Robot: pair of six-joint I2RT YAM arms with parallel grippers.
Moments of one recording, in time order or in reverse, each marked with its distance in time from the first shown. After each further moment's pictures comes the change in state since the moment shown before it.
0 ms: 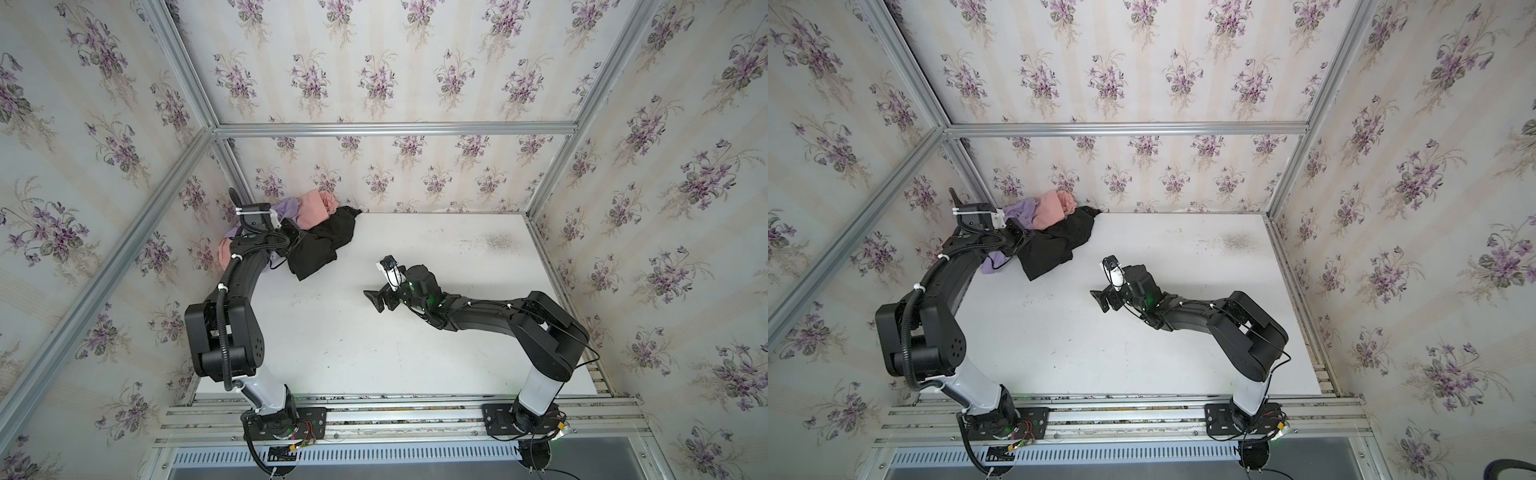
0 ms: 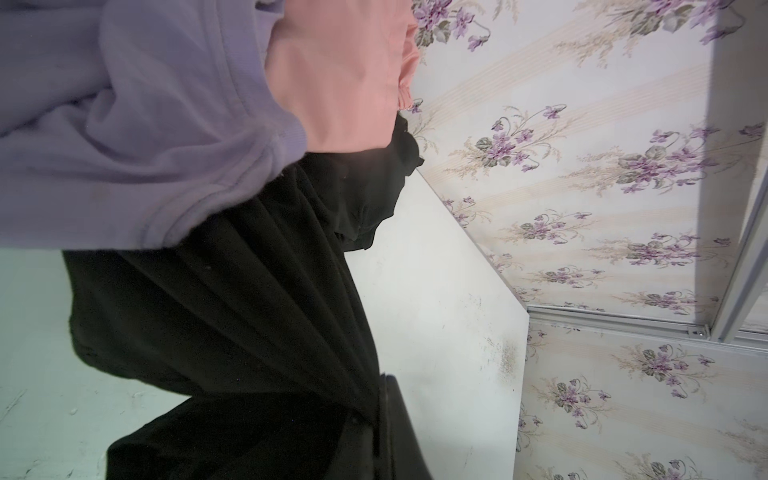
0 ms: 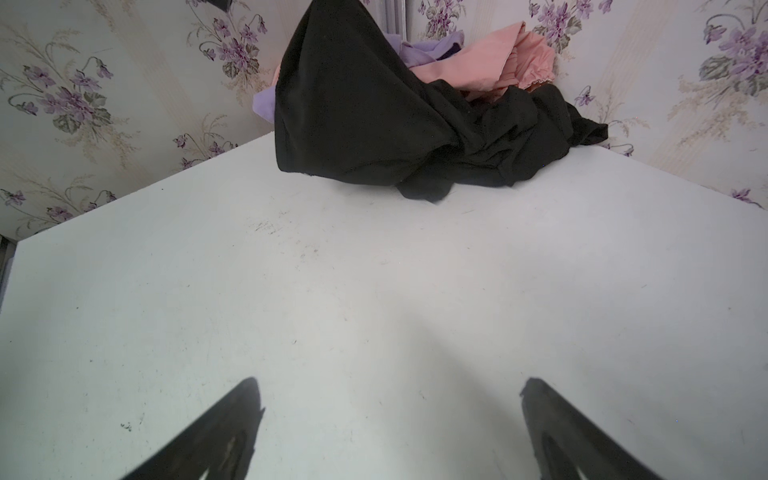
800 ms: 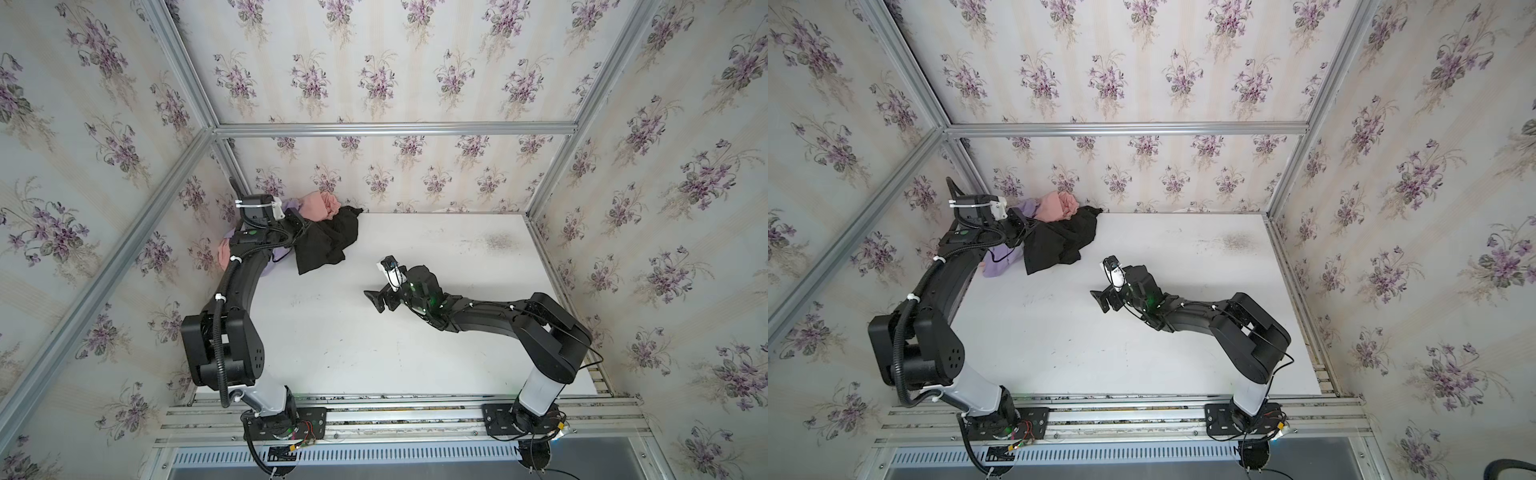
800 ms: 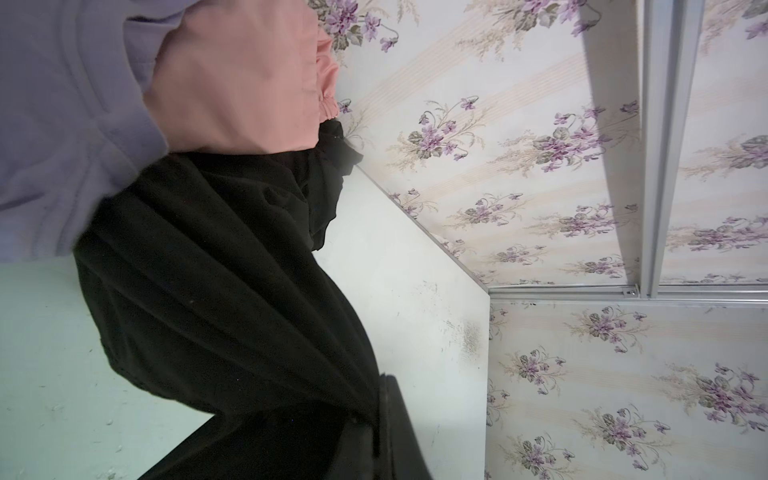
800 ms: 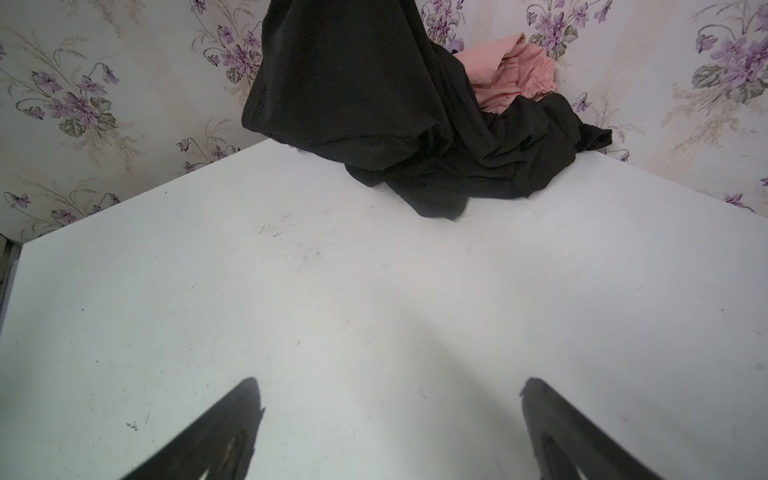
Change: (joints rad) left arm -0.047 -0.066 0.054 -0.006 0.045 -0.026; right arm 0.004 -0.018 -0.012 0.003 0.003 0.000
